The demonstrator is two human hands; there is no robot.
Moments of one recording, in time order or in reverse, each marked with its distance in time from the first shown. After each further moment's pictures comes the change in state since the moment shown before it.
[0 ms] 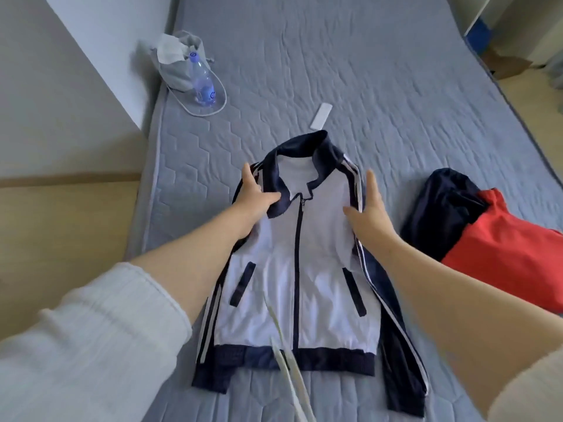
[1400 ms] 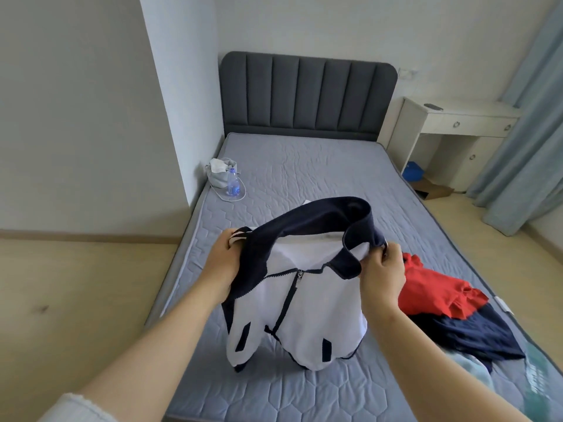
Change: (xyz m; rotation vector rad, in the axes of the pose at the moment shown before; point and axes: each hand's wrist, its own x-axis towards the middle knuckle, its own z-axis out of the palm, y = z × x) left_hand -0.429 0.040 -0.008 -0.123 0.268 0.344; right_hand -0.381 -0.101 -0.137 0.431 0.605 -0.115
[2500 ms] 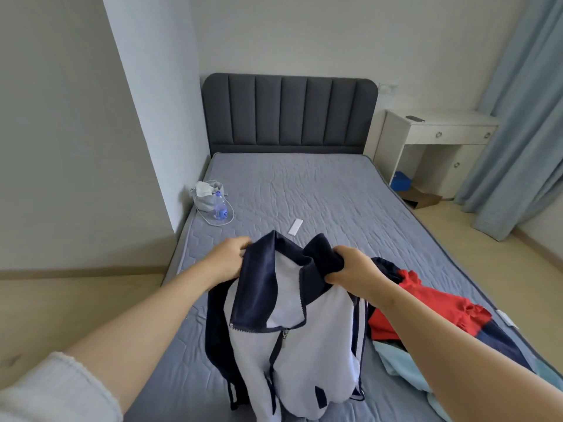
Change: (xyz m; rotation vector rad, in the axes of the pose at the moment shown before) left_hand 0.092 0.043 0.018 0.670 -0.343 0.140; right_hand 0.086 -0.023 0.038 -0.640 -0.772 -0.220
